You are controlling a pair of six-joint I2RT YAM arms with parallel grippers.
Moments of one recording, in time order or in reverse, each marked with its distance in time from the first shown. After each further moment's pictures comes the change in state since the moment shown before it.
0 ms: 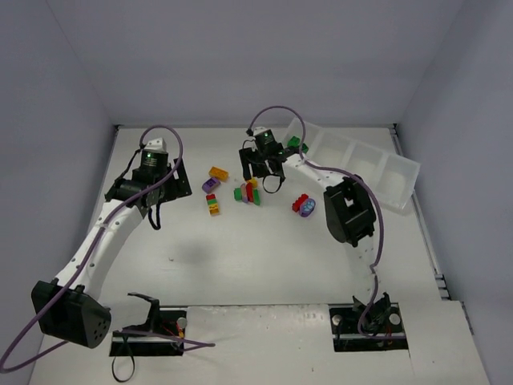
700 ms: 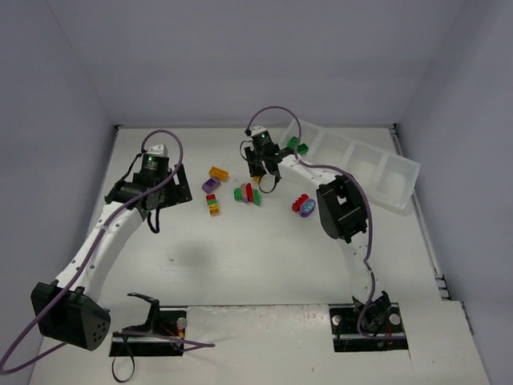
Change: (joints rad) left arm 0.000 -0.015 -0.029 -0.040 0.024 -0.009; right arm 0.003 0.137 0.106 0.038 0.070 -0.039
